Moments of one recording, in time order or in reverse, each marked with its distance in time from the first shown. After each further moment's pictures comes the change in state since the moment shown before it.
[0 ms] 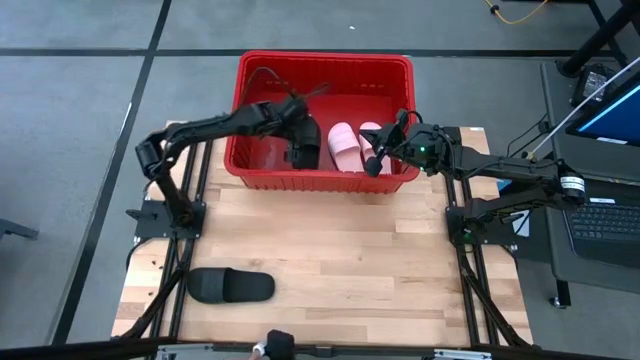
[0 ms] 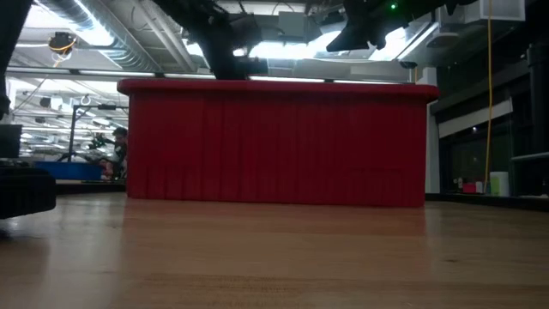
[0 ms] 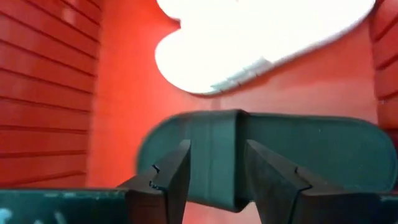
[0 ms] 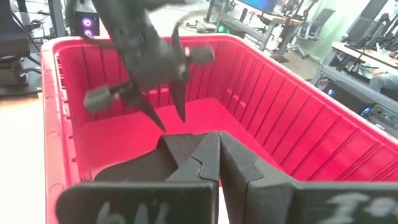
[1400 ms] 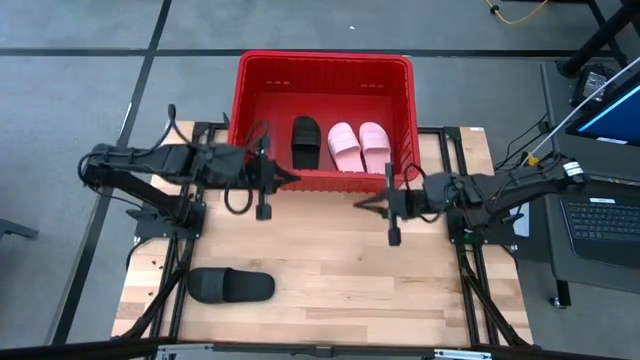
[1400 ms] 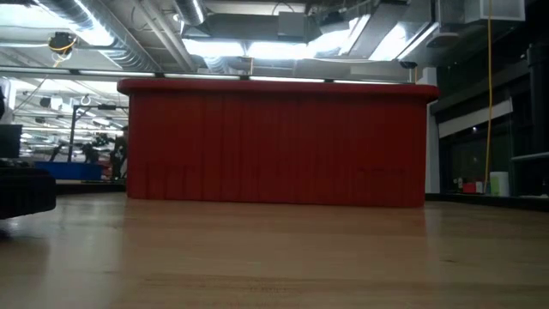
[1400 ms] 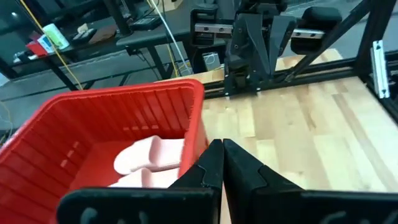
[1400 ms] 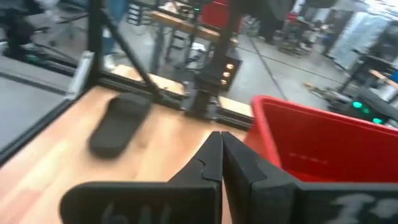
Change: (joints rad) left arm -0.660 -0.494 0.001 0.015 -0.228 -0.508; right arm 0.488 -0.068 0.000 -0.010 -0.120 -0.111
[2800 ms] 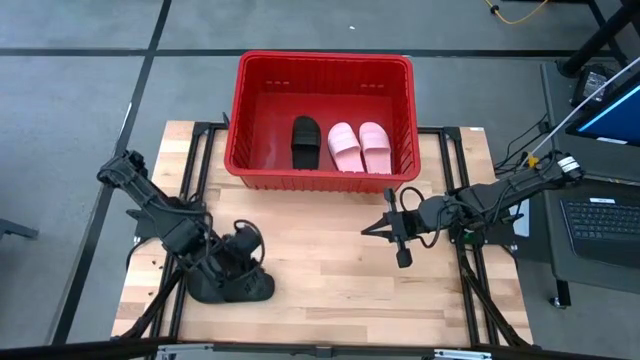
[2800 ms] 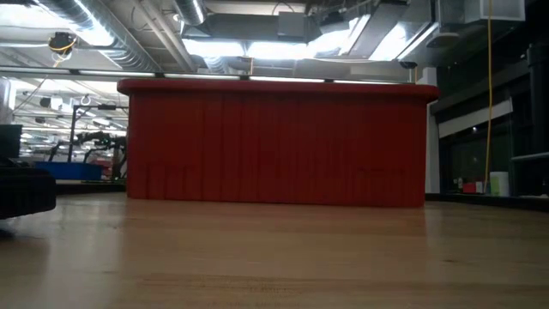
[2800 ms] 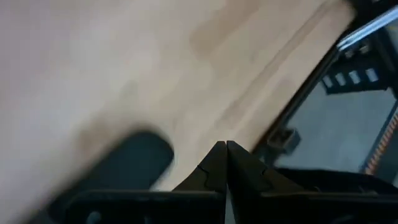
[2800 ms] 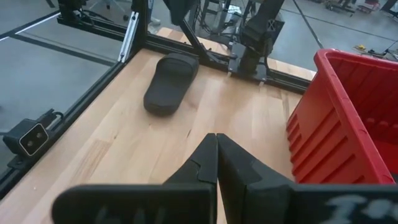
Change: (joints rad) left arm -0.568 0.222 0.000 -0.449 -0.030 -1.663; right arm 0.150 0.006 -0.045 -0.152 0.004 0.159
